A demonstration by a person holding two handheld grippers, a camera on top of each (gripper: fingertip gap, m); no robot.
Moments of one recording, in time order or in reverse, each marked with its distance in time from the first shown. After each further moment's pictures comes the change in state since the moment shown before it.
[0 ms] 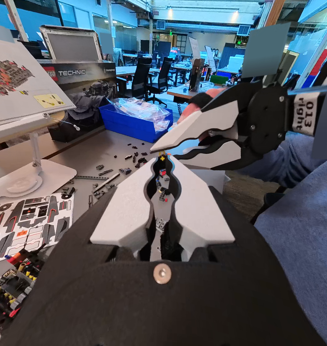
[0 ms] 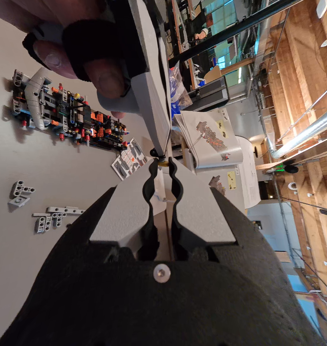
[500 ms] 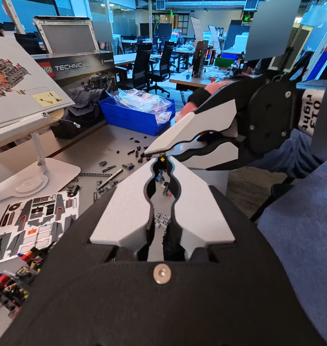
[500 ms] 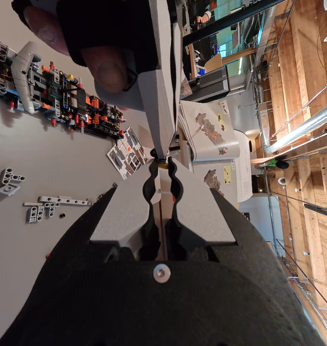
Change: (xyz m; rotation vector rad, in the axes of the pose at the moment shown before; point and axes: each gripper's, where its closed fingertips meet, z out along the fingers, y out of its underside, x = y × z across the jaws) left arm 0.002 0.002 0.007 -0.066 -0.013 0.051; right arm -0.001 0.009 0.003 -0.069 0.008 -0.055
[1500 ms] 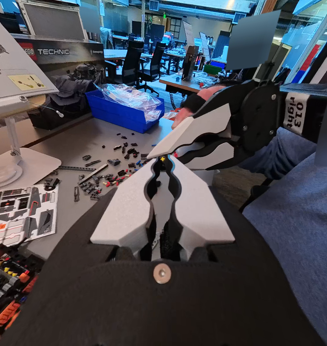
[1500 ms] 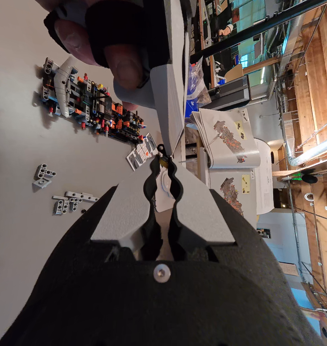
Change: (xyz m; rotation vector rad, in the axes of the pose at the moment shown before) left arm 0.010 0.009 -0.004 0.007 0.062 -0.098; right arm -0.020 -0.004 -0.008 0.054 -0.113 0.012
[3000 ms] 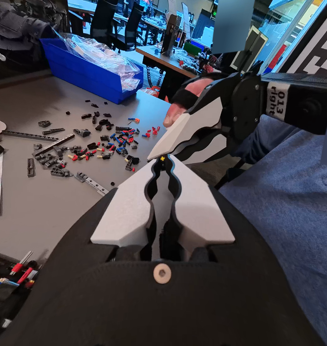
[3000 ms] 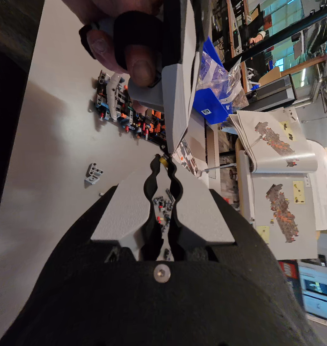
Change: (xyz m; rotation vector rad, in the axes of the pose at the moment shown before) left arm 0.012 0.049 0.008 -0.108 0.135 -0.142; right arm -0.054 0.009 -0.002 0.078 -0.159 0.102
